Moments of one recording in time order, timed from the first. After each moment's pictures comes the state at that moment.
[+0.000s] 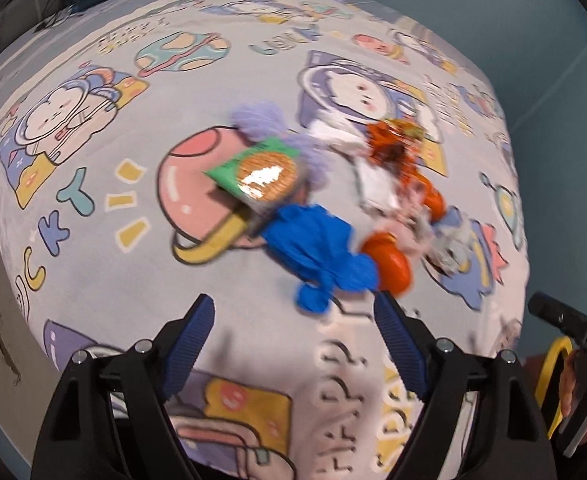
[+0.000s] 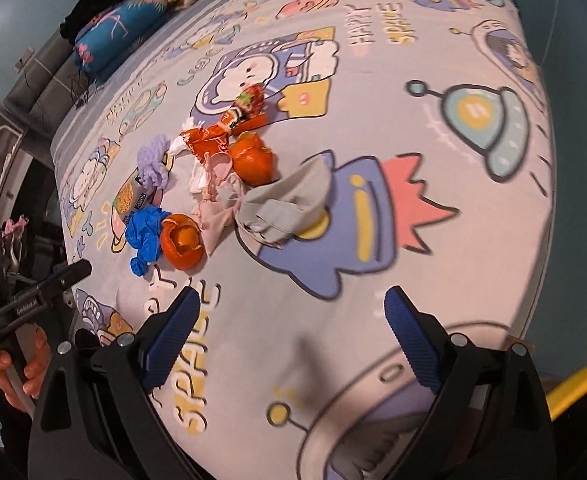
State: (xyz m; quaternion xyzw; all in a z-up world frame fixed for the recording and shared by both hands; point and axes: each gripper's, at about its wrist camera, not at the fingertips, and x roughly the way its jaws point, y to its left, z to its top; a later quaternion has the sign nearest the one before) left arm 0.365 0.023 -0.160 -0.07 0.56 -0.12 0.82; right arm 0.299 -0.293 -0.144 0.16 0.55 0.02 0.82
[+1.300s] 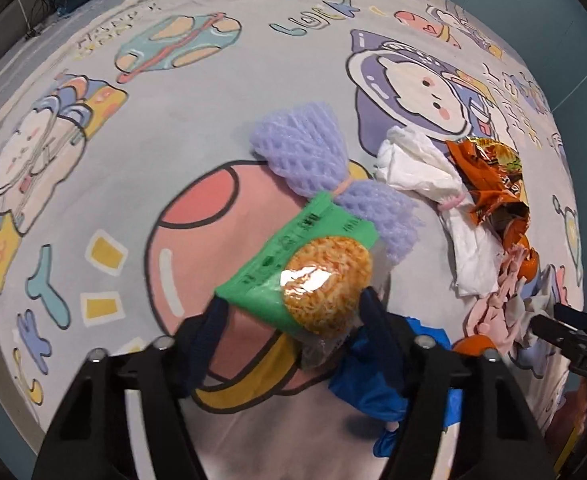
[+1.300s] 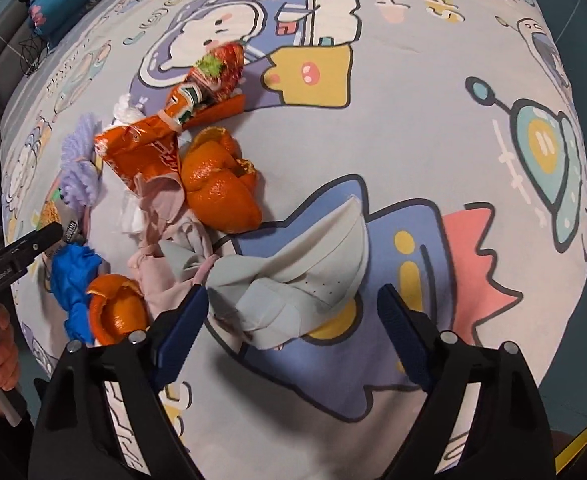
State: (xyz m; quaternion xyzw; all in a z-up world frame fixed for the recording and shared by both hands) left arm 0.473 0.017 -0.220 -0.02 0.59 -0.10 0.80; right arm 0.401 -0.268 -0.213 0.11 0.62 -0.03 0.77
